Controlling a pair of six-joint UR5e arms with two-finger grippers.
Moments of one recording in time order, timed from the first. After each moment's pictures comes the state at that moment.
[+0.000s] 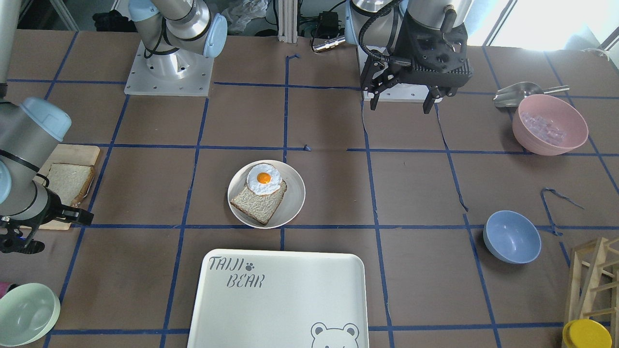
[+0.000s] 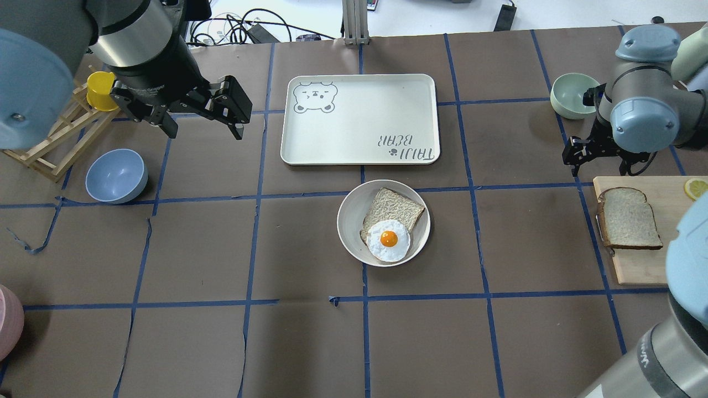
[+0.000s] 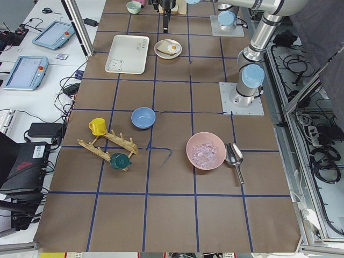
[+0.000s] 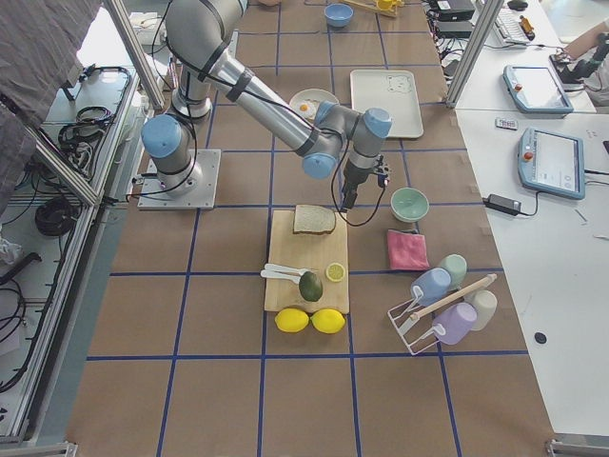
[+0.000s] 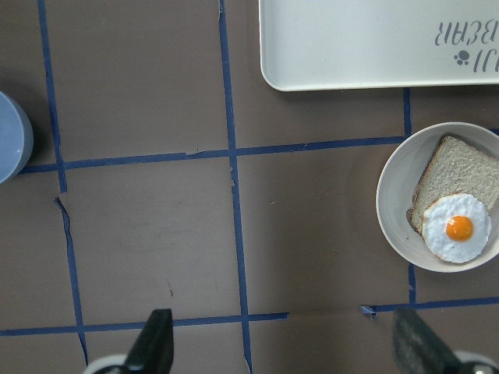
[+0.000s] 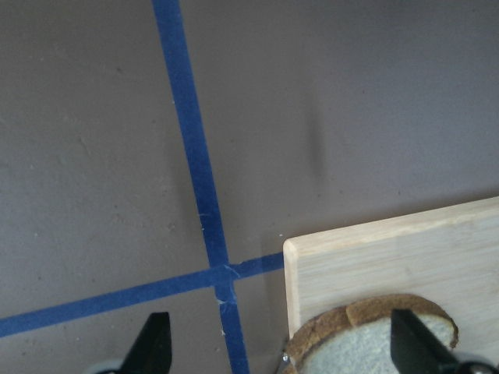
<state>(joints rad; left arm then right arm) -1.66 -1.54 -1.53 -1.59 1.59 -0.03 1.22 -1.13 1.75 -2.08 -1.81 -0.18</state>
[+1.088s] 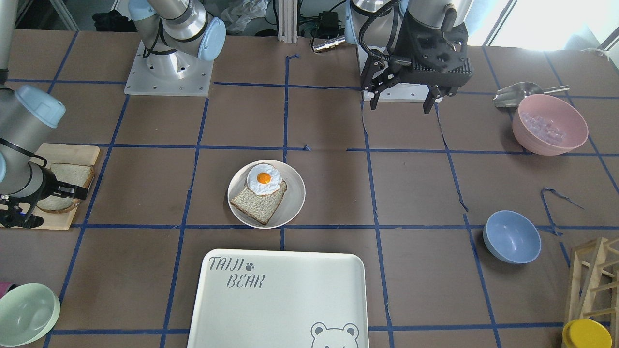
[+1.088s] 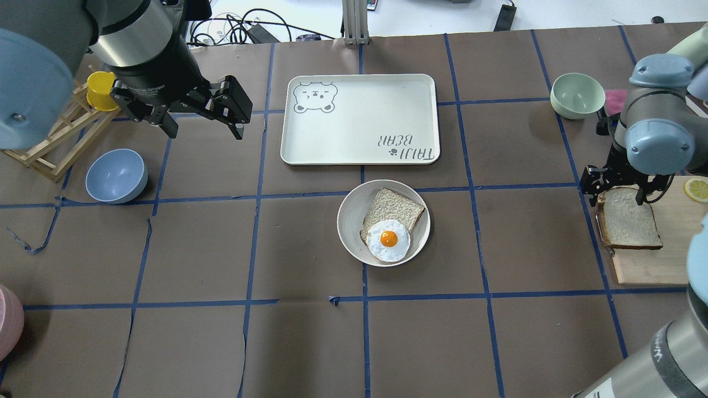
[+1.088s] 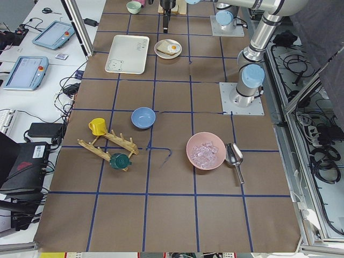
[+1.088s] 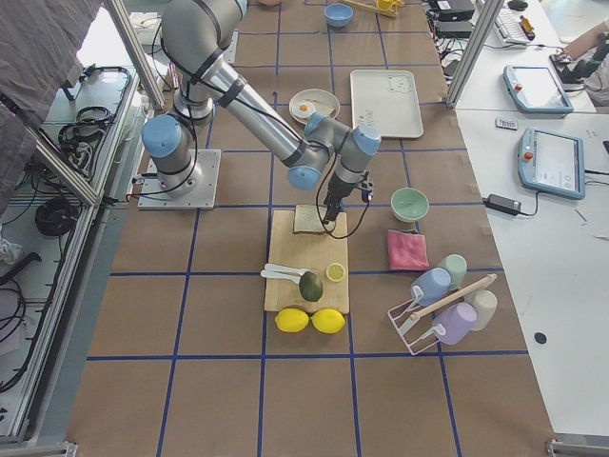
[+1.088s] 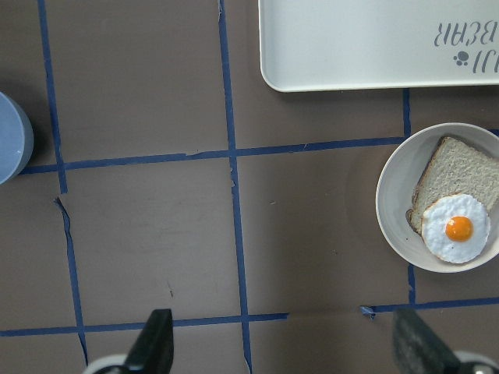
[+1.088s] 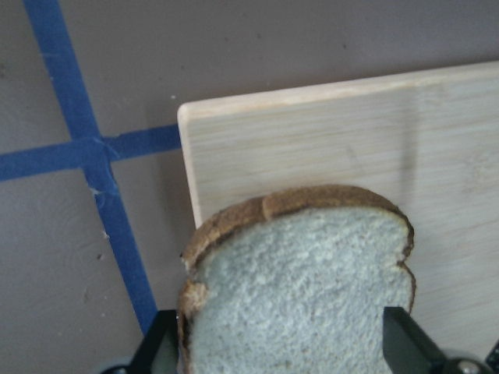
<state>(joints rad) -1.66 -1.54 -1.53 -1.59 1.59 -0.03 1.12 -1.19 1.90 -2.07 -1.86 -0.26</state>
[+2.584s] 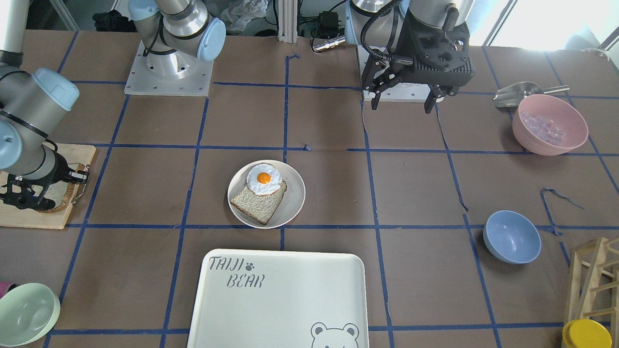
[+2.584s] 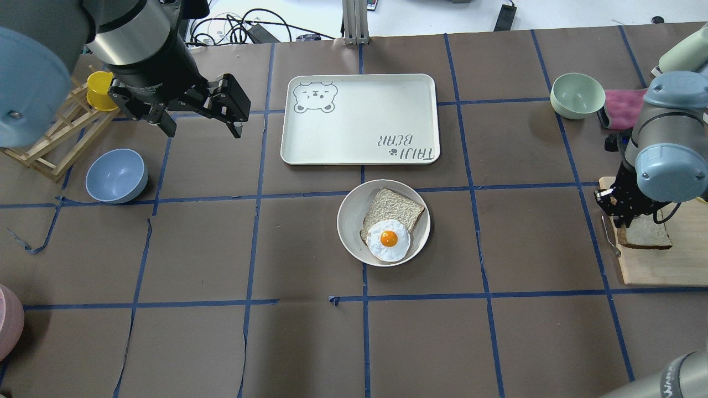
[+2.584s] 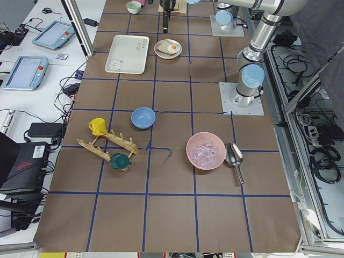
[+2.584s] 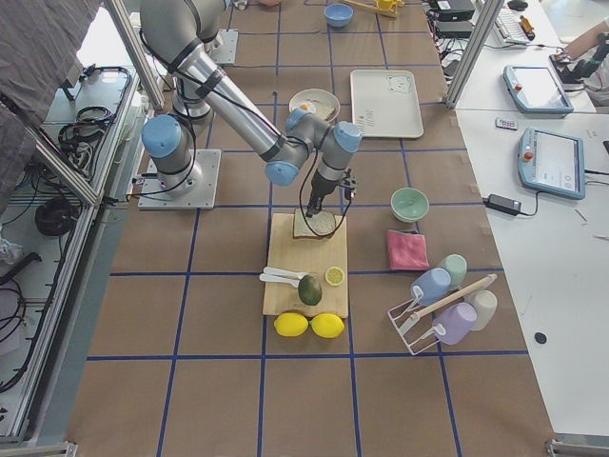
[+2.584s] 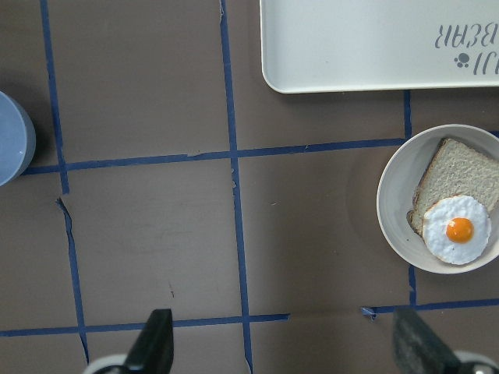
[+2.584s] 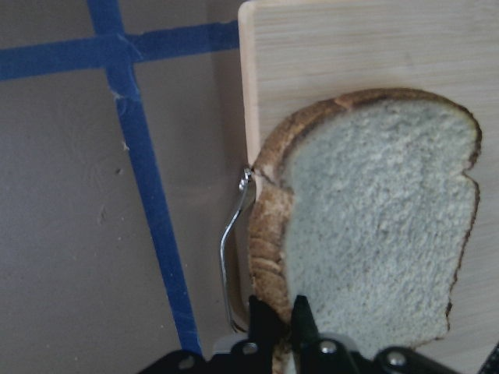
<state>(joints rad) -1.66 -1.54 -1.53 -1.59 1.58 -0.03 1.12 -1.28 1.99 -2.10 -1.86 -0.28</state>
